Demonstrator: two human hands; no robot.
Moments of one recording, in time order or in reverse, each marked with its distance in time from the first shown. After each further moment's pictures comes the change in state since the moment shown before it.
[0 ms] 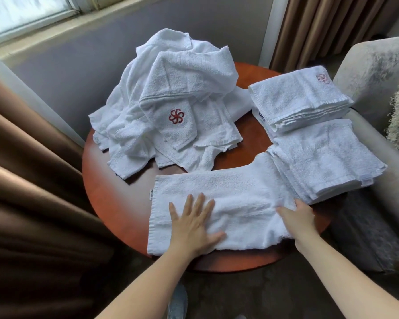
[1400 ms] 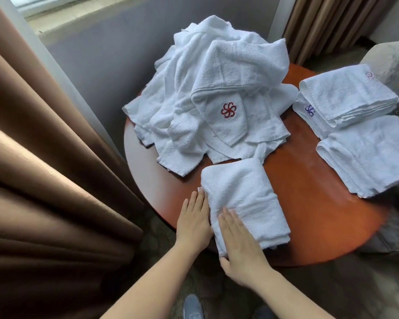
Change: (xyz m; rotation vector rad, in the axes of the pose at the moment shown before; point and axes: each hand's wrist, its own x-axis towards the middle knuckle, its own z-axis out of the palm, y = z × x) left_hand -0.022 -0.179 0.004 -0.140 0.104 0.092; right_hand -0.183 -0.025 0.228 -1.025 -0.338 -0.840
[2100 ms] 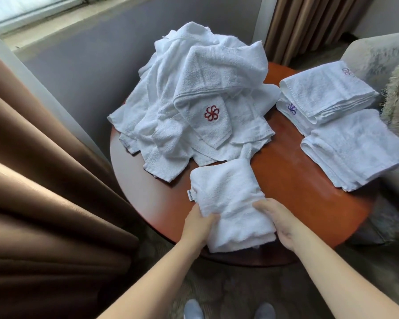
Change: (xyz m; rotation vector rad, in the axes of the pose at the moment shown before) left_hand -0.001 0.050 -0.030 -1.239 -0.034 -0.382; right_hand 0.018 0.107 -0.050 1.411 0.002 0.712
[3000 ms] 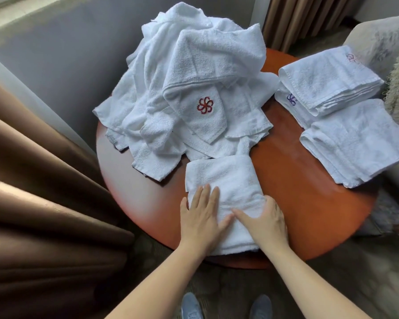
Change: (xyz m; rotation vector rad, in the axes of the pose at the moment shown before) left_hand 0.023 -0.007 0.019 1.257 0.083 0.451; right_hand 0.009 0.029 0.023 -0.624 0.465 -0.166
